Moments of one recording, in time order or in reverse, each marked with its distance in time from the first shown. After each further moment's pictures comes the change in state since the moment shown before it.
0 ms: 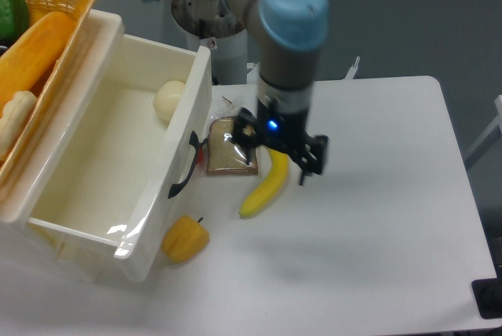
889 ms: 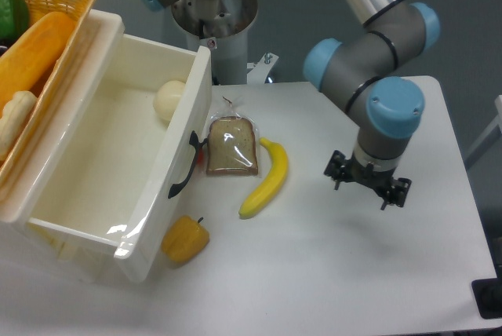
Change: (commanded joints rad) arm 0.166 -0.170 0.029 0.118 0.003 0.474
